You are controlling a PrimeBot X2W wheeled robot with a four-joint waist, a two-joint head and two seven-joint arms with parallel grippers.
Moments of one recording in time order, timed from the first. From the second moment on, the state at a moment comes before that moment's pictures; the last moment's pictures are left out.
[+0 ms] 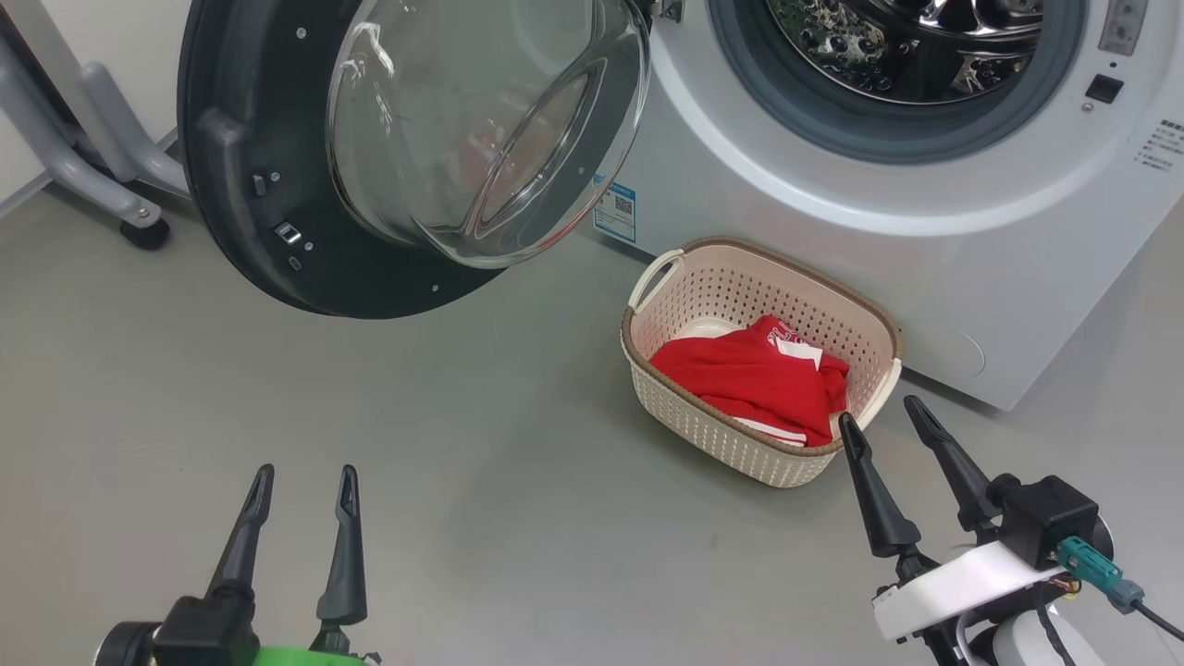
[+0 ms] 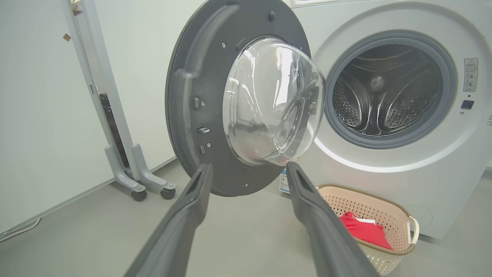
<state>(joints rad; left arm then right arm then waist) 0.13 0.04 -0.14 -0.06 -0.25 0.04 -0.25 0.01 -0.18 0.28 0.10 0.39 0.12 -0.25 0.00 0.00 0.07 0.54</state>
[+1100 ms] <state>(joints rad) 0.14 0.04 -0.13 -0.06 -0.25 0.03 -0.25 0.01 -0.17 0.27 0.11 0.39 0.12 -0.25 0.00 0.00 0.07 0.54</state>
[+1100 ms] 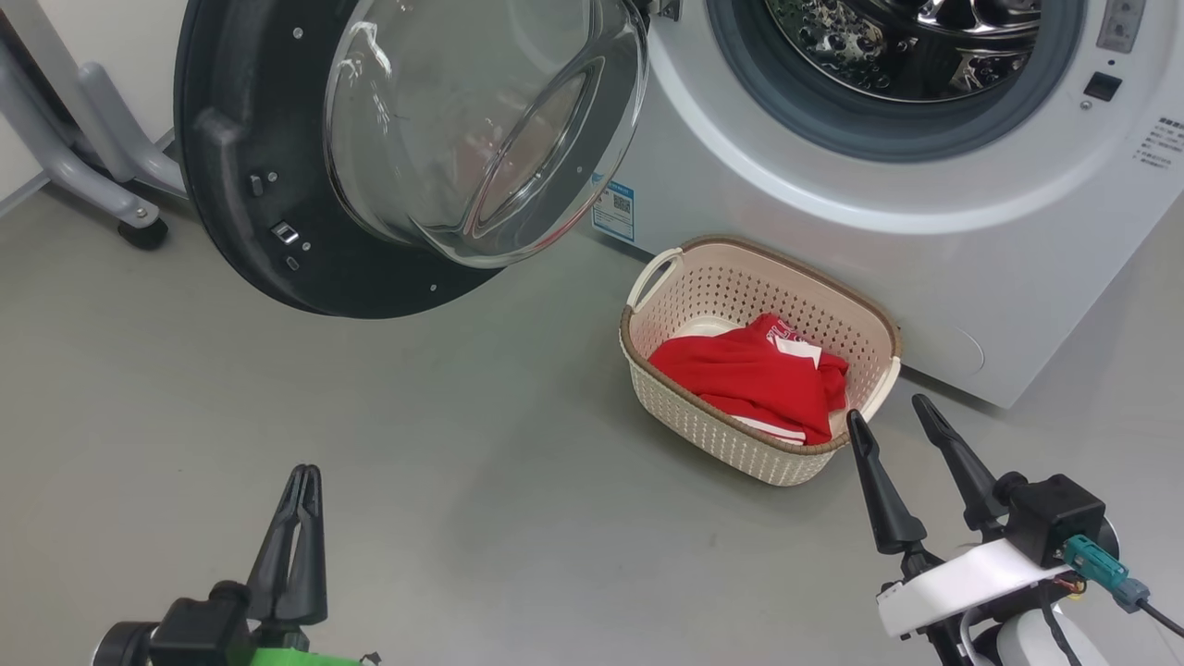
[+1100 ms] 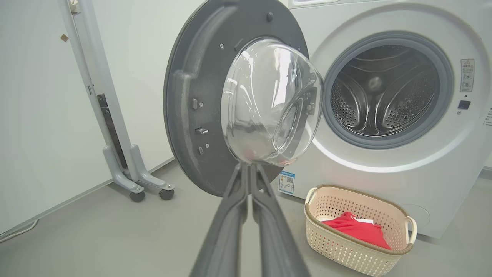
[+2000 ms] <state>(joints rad) -0.03 0.25 0.20 -0.23 -0.33 0.01 -0.24 0.01 -0.26 0.24 0.03 0.37 0.12 -0.24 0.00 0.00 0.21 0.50</state>
